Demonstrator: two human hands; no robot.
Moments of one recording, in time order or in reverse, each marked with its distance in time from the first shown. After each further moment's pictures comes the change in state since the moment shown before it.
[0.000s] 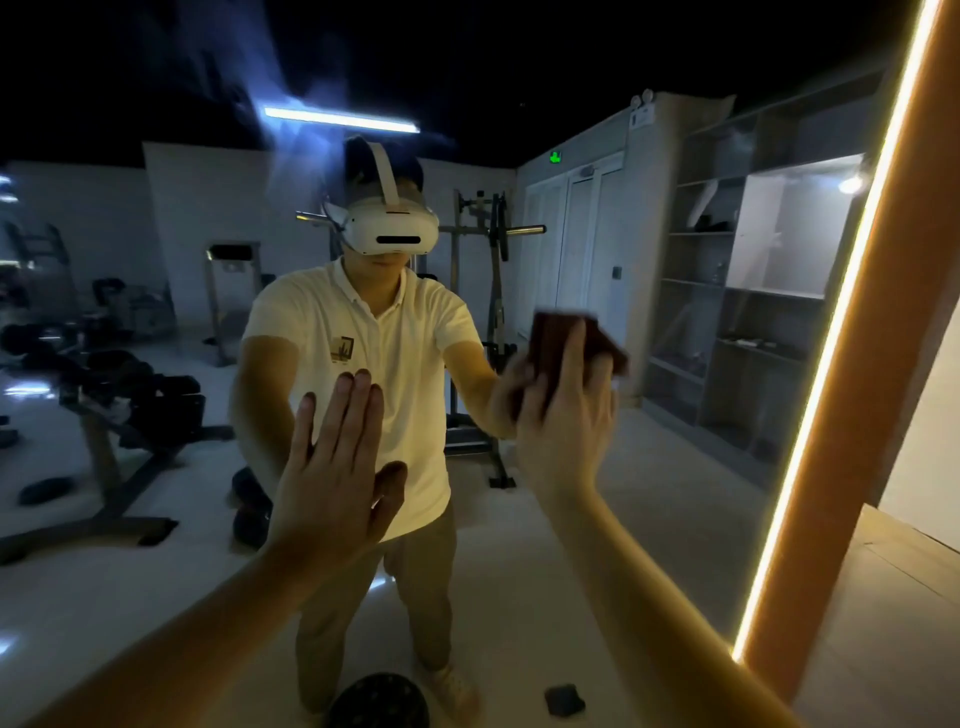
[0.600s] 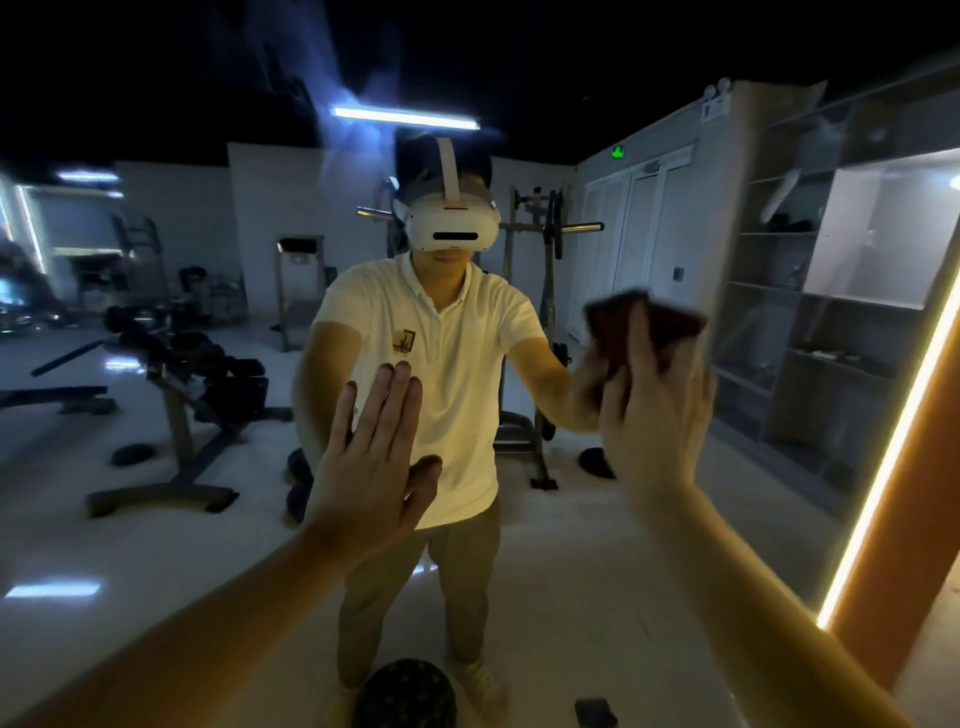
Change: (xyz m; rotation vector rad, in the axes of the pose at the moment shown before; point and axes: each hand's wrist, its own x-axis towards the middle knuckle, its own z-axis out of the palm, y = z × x) left_hand -0.001 -0.001 -0.004 0.040 -0.005 -0.001; right_hand 0.034 0.035 -0.018 -0.152 -0.032 -0.282
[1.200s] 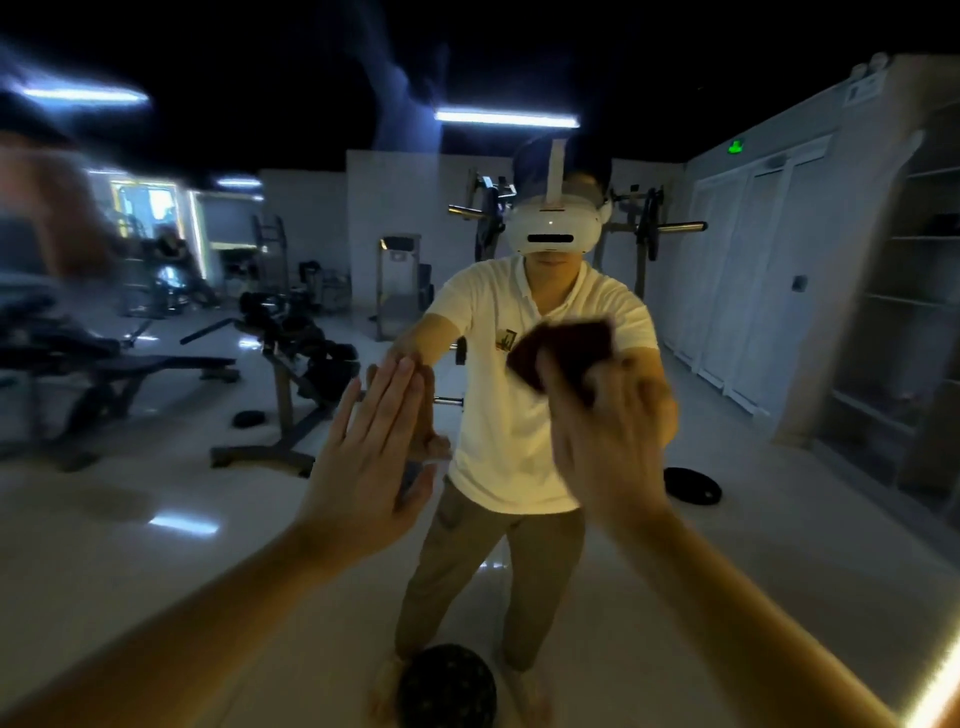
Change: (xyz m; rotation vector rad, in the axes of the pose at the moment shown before) left_hand -0.029 0.003 -0.040 0.002 -0.138 -0.119; right_hand -0.034 -0.037 0.025 0.244 -0.038 -0.414
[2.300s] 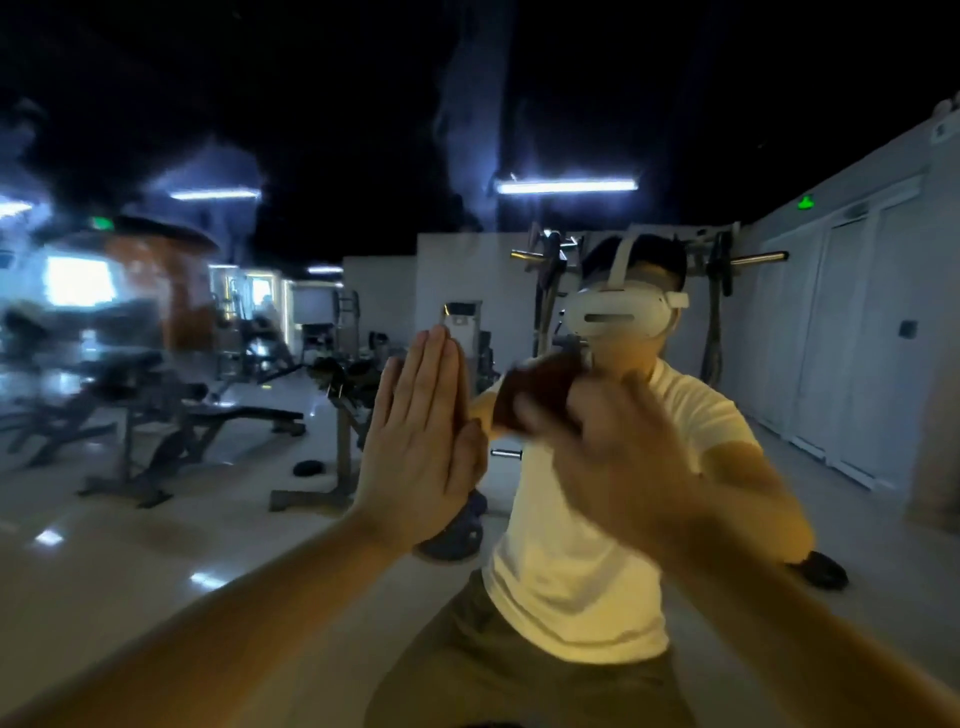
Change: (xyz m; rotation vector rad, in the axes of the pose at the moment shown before) left_hand -0.096 0.009 0.102 0.039 0.251 -0.095; right_hand -0.123 -0.060 0.079 0.054 0.035 -0.303
